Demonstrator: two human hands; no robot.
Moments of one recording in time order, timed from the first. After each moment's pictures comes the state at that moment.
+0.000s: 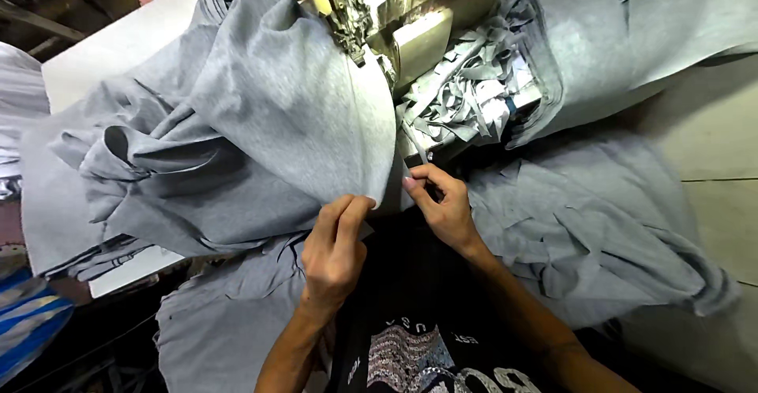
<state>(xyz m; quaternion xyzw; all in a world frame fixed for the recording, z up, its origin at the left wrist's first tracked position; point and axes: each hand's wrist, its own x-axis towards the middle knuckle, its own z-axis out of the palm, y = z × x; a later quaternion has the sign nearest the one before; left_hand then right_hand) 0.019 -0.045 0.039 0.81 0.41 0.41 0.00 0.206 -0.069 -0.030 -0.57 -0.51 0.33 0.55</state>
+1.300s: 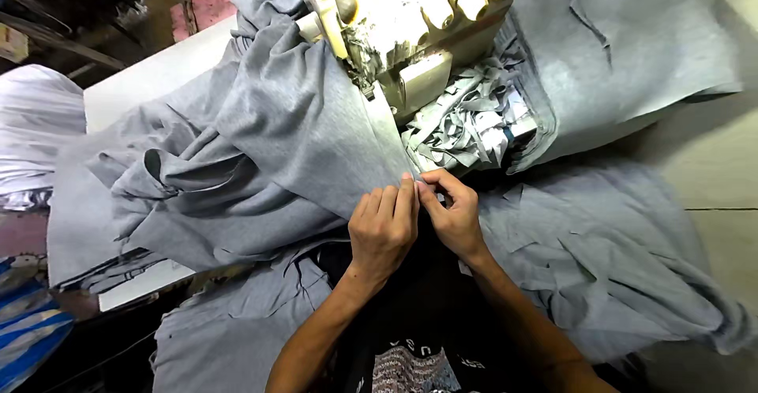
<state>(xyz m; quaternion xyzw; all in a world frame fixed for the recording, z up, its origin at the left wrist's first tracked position) 0.082 -0.016 0.015 0.83 0.42 0.35 -0.07 0.215 -0.046 -0.020 -0.57 -0.52 0.26 0.58</state>
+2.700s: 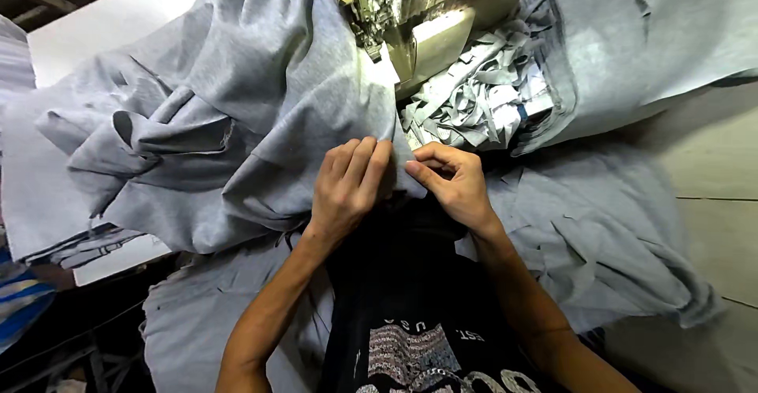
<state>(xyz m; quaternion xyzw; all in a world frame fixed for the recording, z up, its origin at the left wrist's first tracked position) 0.032 0.026 0.012 0.88 0.31 0.35 -0.08 0.227 -0.034 -0.001 -0.51 -0.56 0.39 0.53</state>
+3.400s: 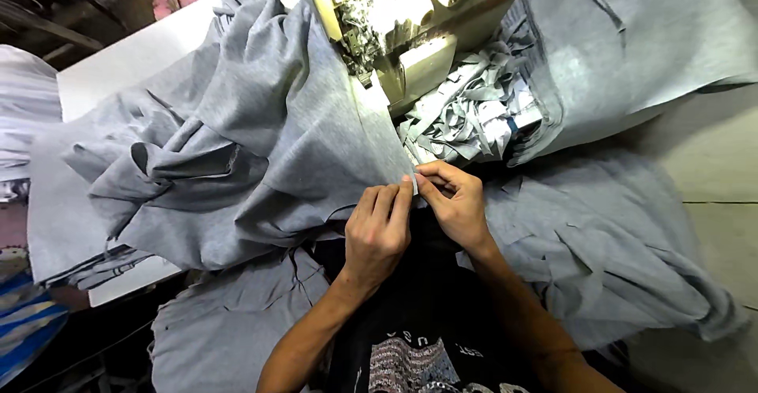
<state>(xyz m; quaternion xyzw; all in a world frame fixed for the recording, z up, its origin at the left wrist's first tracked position) 0.070 -0.025 0.013 0.85 0.41 0.35 0.00 0.221 -0.044 -0.007 -0.56 -0.50 0.34 0.57</state>
